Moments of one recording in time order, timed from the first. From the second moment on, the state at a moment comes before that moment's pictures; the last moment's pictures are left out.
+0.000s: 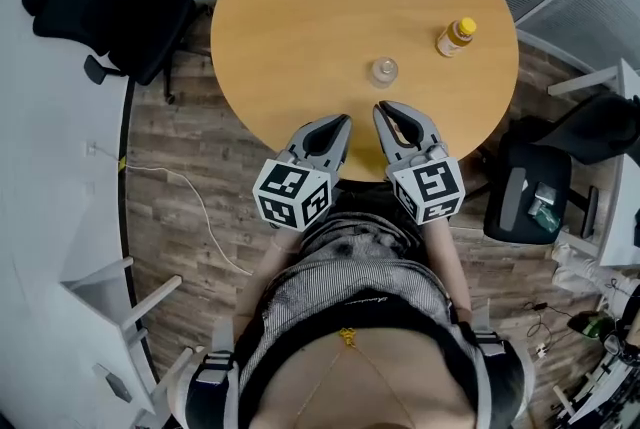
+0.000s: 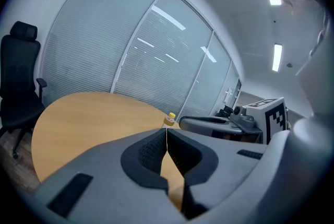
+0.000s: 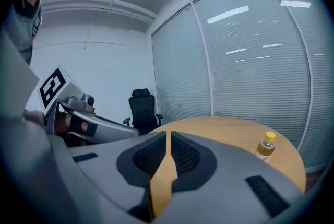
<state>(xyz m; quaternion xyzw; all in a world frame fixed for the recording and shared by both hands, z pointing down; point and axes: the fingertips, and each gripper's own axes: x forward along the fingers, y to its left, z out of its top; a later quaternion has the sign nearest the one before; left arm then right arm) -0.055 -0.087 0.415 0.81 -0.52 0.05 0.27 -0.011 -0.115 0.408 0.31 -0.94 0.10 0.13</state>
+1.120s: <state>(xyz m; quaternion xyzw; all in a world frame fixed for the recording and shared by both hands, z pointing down) 0.029 -0.161 0.412 0.83 -0.49 0.09 0.24 0.075 -0.194 0.425 0.32 -0.93 0.12 0.15</state>
